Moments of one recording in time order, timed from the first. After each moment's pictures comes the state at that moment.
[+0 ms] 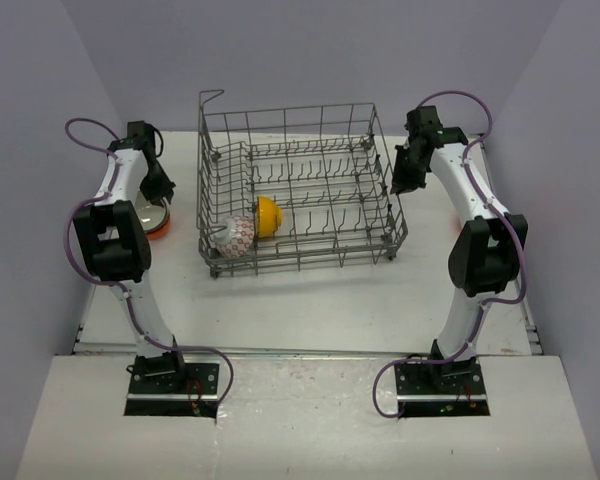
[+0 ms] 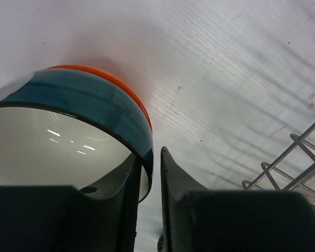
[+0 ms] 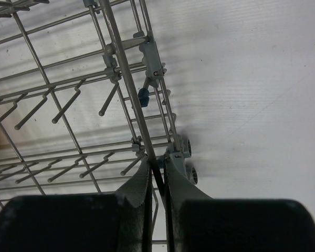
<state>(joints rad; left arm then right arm) 0.16 2.05 1.77 -0.94 -0.13 -0.44 0.13 1.94 1.84 -1.01 -0.02 0.34</state>
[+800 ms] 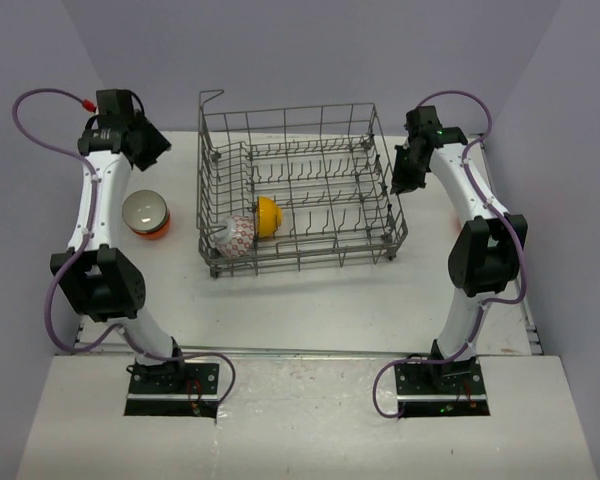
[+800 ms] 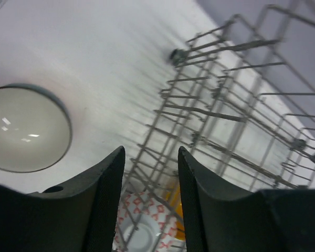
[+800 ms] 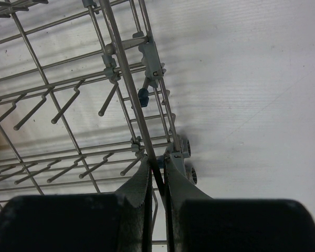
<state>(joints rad) 0.13 1.74 1.79 -0.82 -0.04 -0.64 0.14 1.94 1.84 -1.01 -0.02 0.34</state>
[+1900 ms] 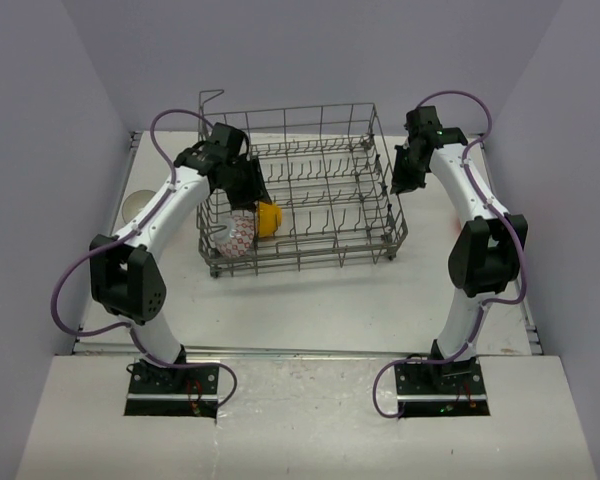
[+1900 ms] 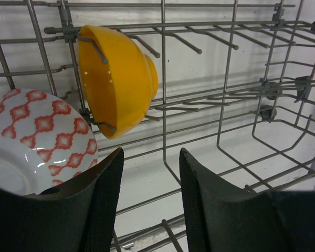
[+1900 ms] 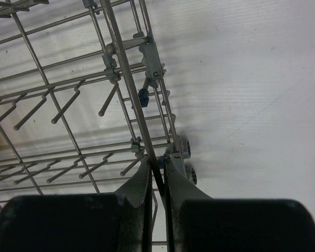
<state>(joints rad) -0.35 1.74 1.62 -0.85 0.18 -0.60 0.14 1.94 1.83 -1.00 -0.02 0.33</state>
